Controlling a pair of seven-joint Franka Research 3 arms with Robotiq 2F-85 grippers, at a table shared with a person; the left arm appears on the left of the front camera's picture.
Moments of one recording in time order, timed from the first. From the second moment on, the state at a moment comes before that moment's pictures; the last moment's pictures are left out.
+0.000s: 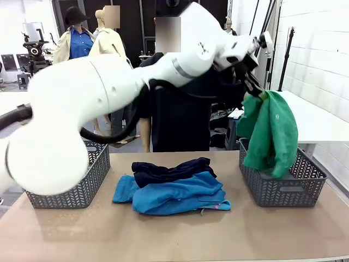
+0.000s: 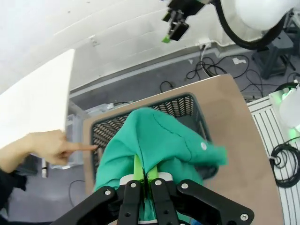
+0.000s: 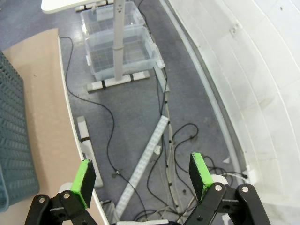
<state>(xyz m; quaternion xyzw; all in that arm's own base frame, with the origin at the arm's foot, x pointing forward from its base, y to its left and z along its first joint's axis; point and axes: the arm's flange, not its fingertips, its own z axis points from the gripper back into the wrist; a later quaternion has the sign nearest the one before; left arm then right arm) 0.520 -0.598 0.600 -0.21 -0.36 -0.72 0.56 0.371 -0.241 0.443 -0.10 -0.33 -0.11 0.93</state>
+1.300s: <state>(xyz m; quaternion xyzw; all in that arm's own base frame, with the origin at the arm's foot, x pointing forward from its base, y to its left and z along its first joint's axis) 0.474 -0.681 0.409 -0.19 -0.22 -0.79 0.54 0.371 -0.241 0.443 -0.10 -0.33 -0.11 0.93</state>
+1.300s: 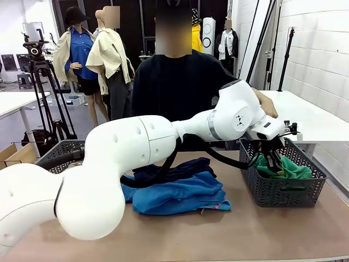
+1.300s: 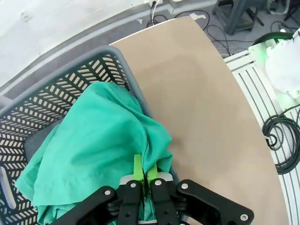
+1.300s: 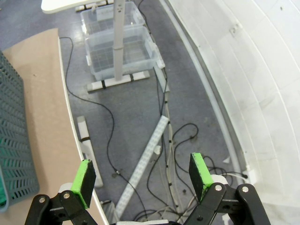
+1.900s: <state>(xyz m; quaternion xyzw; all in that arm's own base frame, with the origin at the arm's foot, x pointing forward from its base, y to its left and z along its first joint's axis) 0.485 -0.673 0.420 -0.18 -0.22 -0.78 0.56 0.371 -0.241 0.443 -0.10 -0.33 -0.11 0.93</state>
